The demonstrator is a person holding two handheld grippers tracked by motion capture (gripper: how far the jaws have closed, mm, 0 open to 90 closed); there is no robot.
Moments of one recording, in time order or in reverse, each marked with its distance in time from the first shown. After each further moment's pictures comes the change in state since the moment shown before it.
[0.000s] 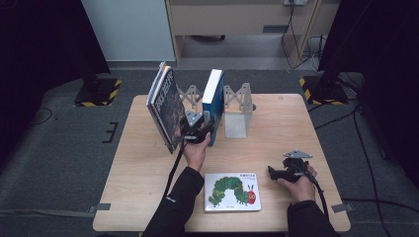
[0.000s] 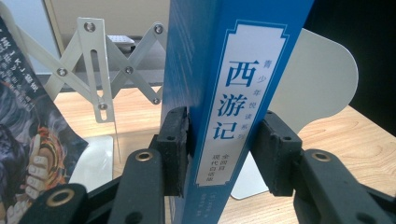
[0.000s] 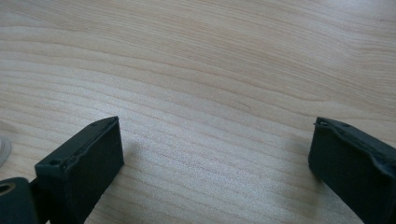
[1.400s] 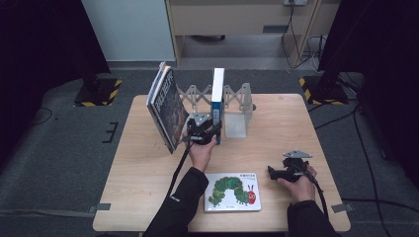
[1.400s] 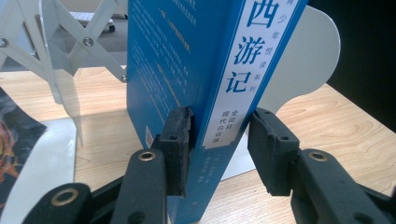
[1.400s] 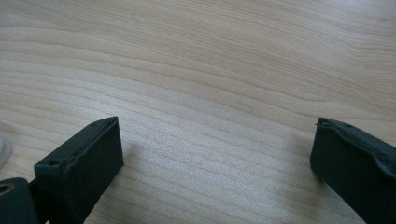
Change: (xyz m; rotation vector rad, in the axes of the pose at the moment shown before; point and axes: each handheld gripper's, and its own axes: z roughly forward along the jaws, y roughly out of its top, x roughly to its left) left arm -0.013 -0.010 0.013 0.078 -0.073 -0.012; right arm 0.000 0.000 0.000 0.004 0.003 -0.001
